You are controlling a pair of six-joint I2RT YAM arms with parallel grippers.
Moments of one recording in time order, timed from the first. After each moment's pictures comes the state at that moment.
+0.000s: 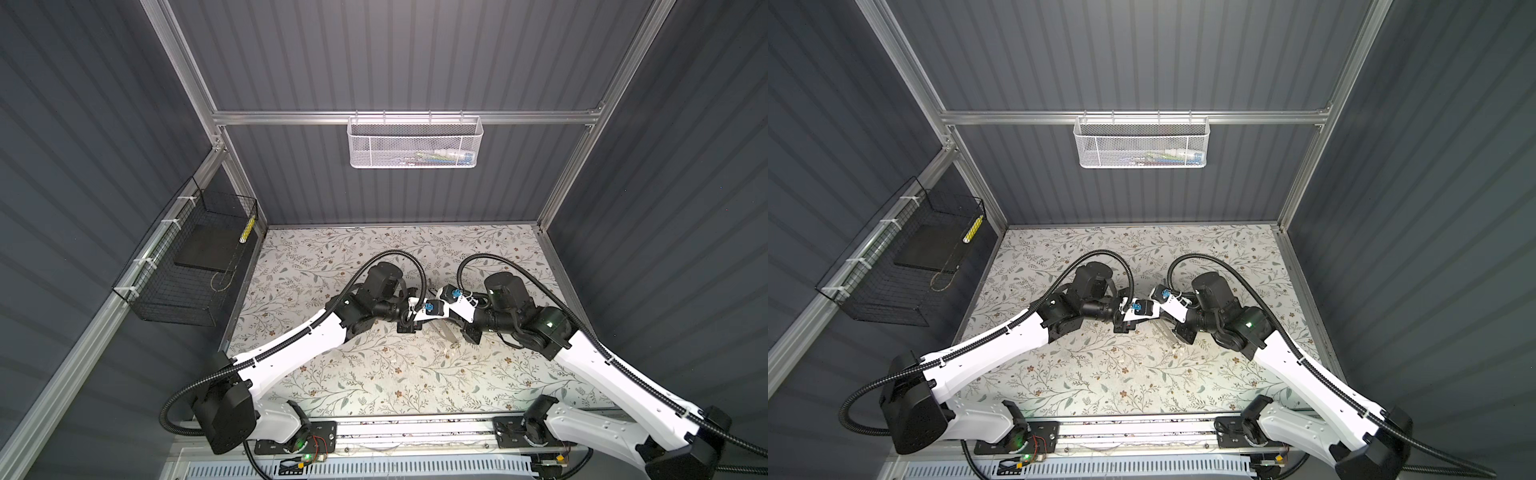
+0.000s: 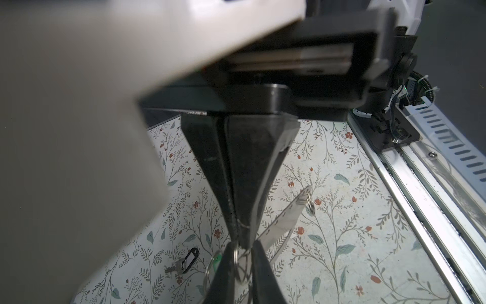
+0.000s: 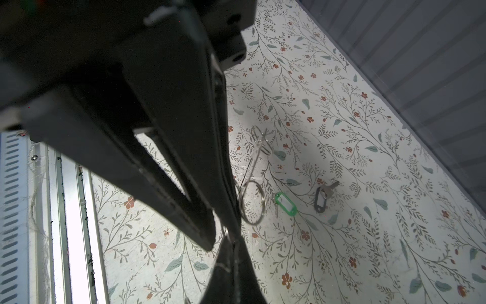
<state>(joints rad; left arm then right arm) -0.84 1.38 1.11 -0.27 0.56 0.79 0.68 1.02 0.96 -0.62 -0.30 -0.41</state>
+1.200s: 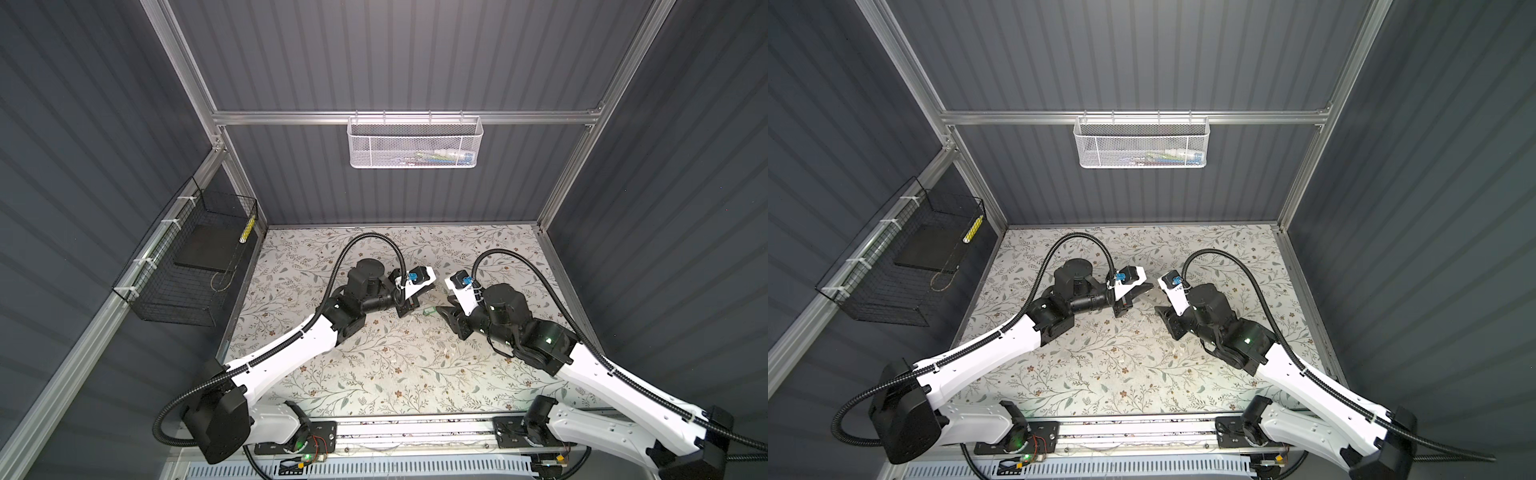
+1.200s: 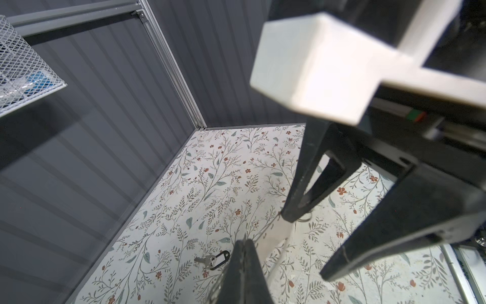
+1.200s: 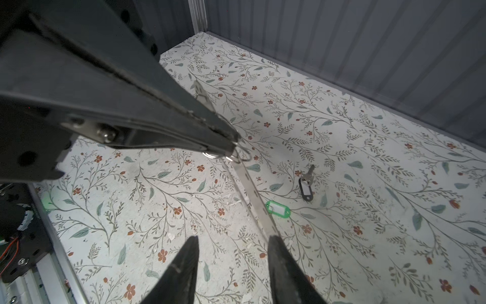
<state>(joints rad) -0.79 1.32 1.01 0.08 0.43 0.41 0.81 0.96 0.88 -0.40 0.08 0.06</state>
